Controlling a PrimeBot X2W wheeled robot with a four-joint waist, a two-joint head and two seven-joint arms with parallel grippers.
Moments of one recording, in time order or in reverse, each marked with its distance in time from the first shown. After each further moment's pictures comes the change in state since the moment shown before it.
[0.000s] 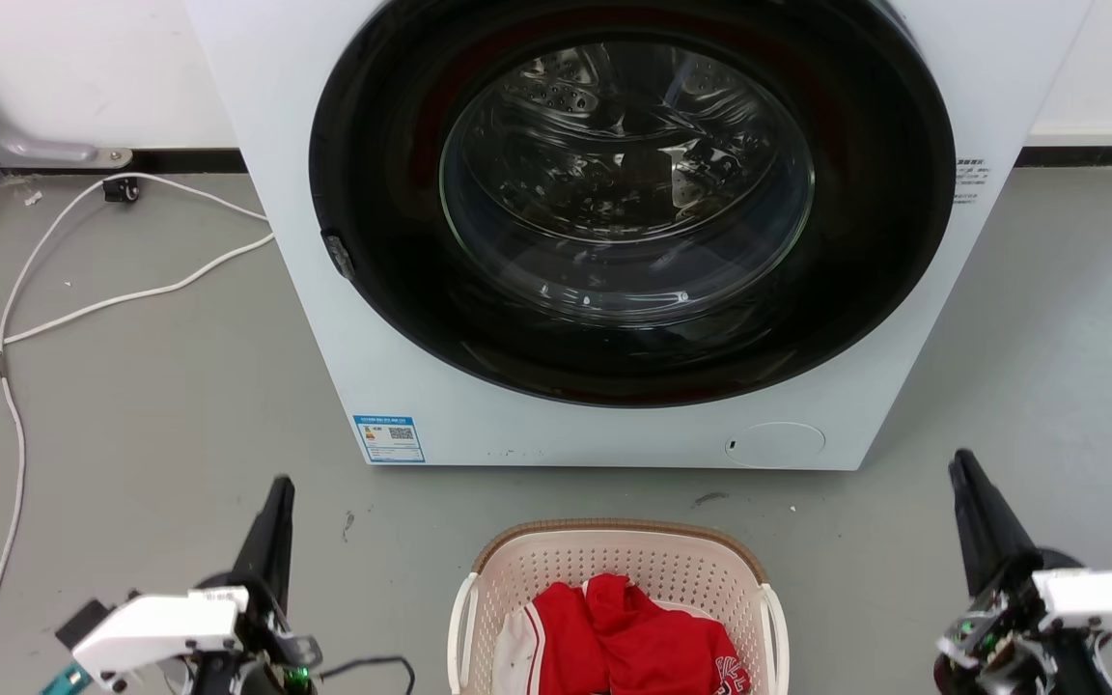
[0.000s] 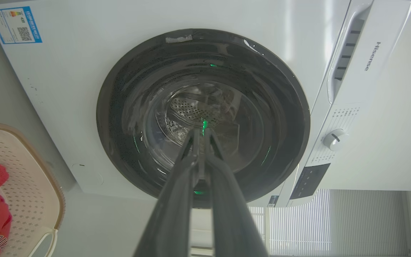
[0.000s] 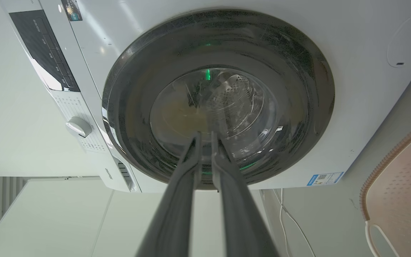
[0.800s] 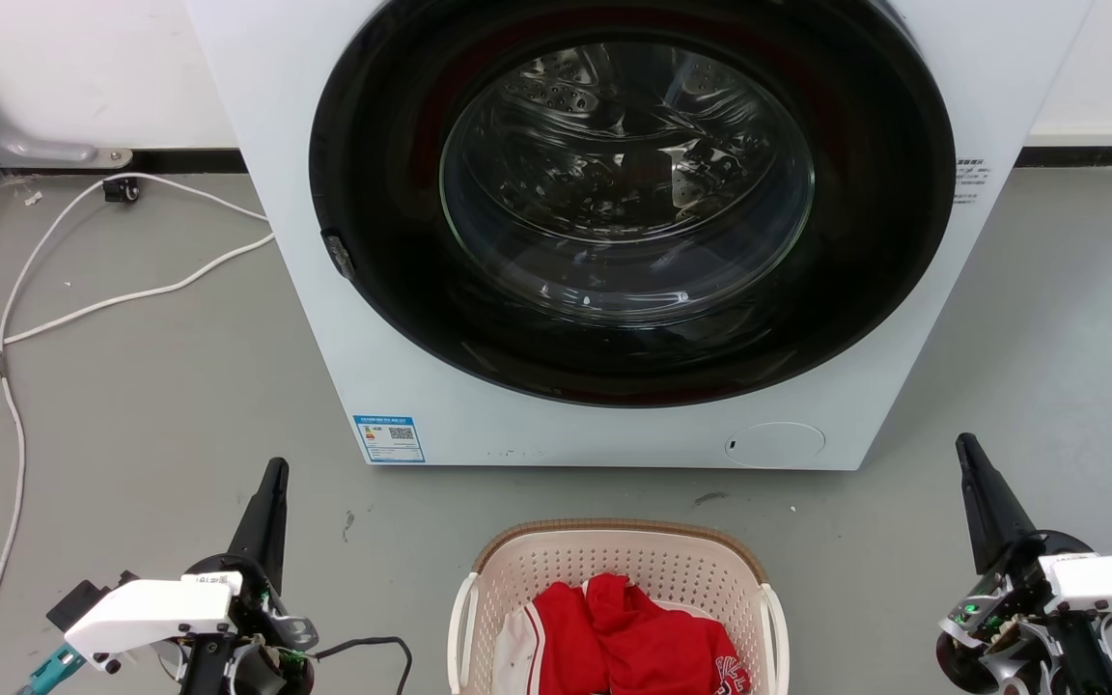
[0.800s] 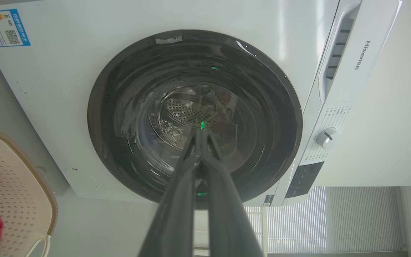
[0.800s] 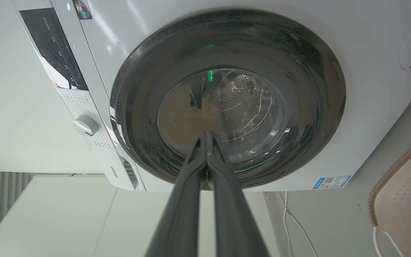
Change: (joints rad) left arm -0.010 0.002 0.001 -0.013 0.000 -0.001 0.000; right arm -0.010 -0.002 0.000 -0.014 0.000 0.000 0.000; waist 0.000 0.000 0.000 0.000
